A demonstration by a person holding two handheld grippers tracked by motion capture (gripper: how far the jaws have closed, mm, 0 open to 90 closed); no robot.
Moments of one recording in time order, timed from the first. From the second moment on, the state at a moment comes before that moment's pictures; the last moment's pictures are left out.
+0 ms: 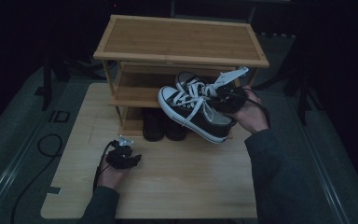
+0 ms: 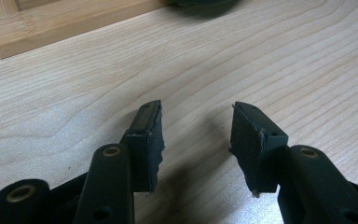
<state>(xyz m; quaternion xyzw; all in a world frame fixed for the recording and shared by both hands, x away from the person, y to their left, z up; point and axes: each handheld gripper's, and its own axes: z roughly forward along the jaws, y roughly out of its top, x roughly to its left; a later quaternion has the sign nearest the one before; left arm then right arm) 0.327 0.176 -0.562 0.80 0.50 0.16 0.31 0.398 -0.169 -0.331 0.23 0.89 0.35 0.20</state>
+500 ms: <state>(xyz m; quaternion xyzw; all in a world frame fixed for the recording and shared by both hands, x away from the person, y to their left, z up) 0.327 0.176 -0.562 0.79 0.50 0.15 0.31 0.408 -0.161 -0.333 0.29 0.87 0.34 0.22</state>
